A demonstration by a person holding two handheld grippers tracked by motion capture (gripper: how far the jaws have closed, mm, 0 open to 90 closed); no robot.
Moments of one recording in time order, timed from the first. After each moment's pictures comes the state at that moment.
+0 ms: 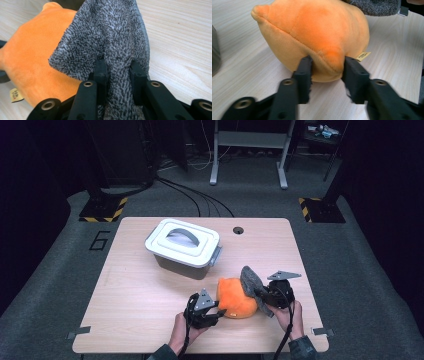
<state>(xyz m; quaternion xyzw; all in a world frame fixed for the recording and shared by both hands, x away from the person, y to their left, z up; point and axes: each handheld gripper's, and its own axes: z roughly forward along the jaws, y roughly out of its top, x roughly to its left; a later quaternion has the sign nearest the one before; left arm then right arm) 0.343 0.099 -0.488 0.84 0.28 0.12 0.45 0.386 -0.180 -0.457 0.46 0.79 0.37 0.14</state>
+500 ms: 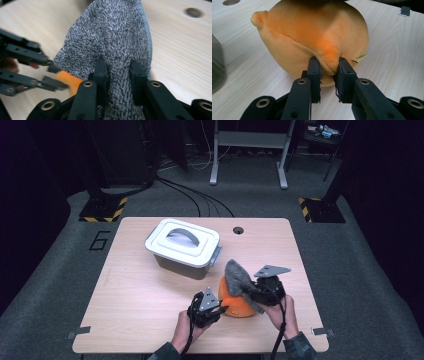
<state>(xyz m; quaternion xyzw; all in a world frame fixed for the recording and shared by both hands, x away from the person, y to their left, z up) 0.341 0.088 -0.480 0.84 0.26 0.14 0.45 0.371 -0.134 -0.407 0.38 0.83 0.39 0.15</state>
